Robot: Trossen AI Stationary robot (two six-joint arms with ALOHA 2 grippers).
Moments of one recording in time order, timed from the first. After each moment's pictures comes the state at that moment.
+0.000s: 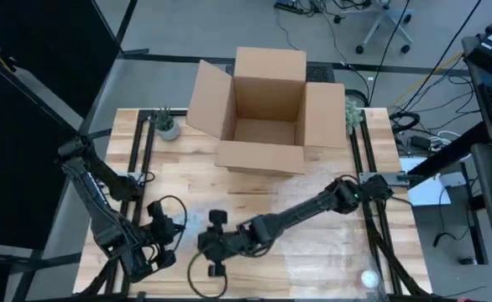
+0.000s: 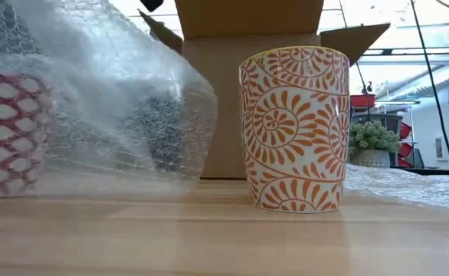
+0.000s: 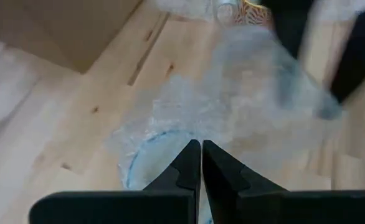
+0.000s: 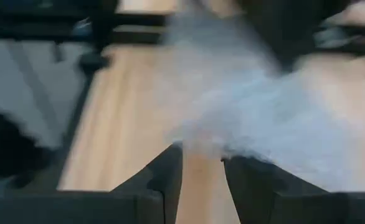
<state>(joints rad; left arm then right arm) -0.98 1.39 1.11 -1.09 -0.75 -1.22 0.38 2.40 2.29 -0.54 0.38 0.19</state>
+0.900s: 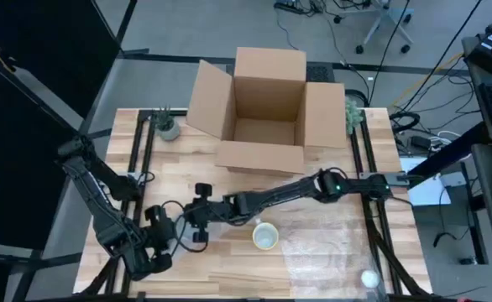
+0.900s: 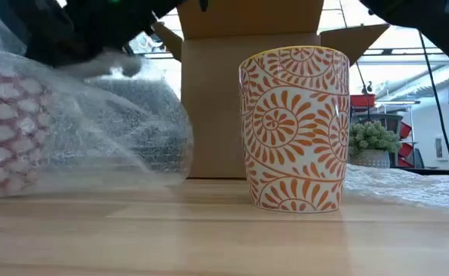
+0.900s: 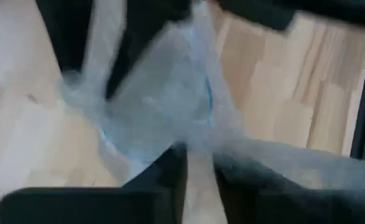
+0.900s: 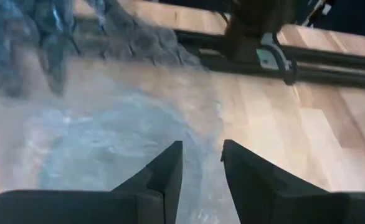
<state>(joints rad) -0.96 1.39 1.11 -1.11 -0.39 -1.23 0.20 2.54 2.29 -0.34 0.28 0.01</state>
